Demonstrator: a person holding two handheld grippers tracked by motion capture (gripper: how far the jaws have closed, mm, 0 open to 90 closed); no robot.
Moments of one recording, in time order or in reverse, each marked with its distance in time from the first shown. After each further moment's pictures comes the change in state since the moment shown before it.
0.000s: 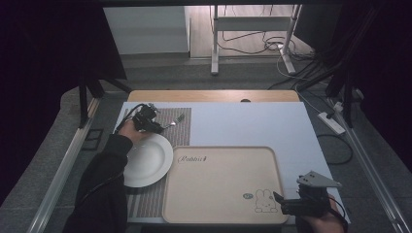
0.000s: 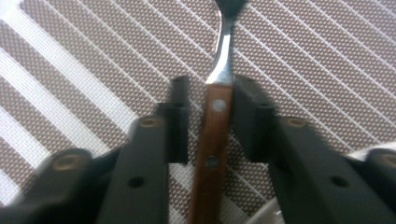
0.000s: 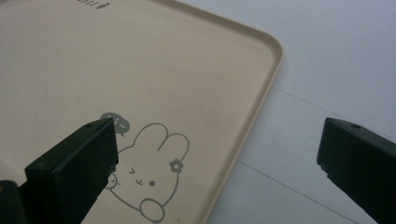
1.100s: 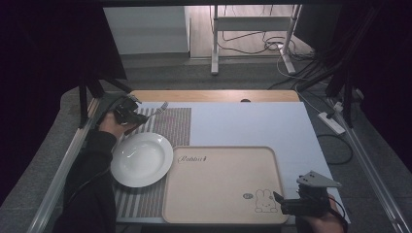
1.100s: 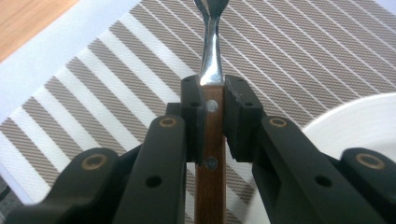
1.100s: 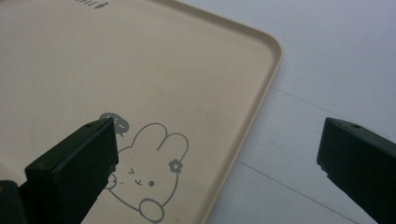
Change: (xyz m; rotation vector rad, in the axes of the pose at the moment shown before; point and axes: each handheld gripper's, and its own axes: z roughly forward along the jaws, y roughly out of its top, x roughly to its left) left arm 0.025 -0.023 -0.055 -0.071 0.042 -0.040; right arm 0.000 0.000 0.000 0.001 -0.005 0.000
